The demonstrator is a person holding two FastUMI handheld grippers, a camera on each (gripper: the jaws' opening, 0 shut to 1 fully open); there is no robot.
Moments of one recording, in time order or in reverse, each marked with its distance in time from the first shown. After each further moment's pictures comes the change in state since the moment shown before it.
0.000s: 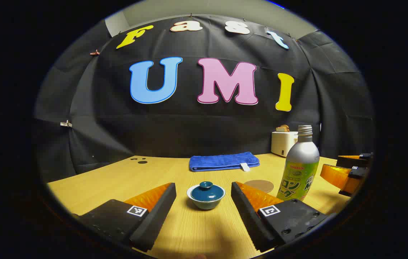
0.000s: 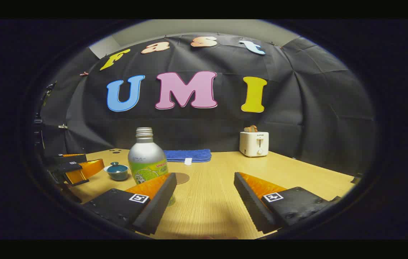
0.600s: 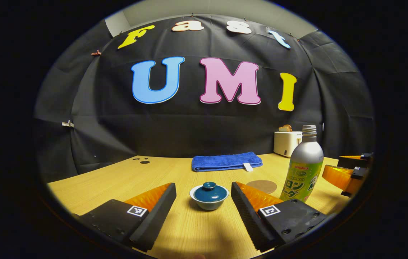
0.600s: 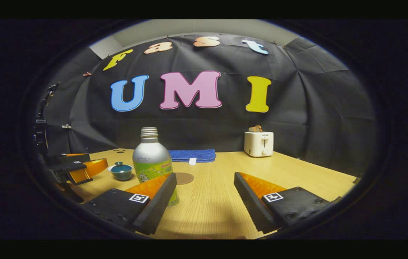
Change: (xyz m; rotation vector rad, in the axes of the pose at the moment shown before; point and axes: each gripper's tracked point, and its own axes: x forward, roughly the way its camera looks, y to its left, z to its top) left arm 0.004 0.000 -0.001 0.000 -0.001 0.004; right arm 0.001 0.006 0.000 0.001 -0.001 0.034
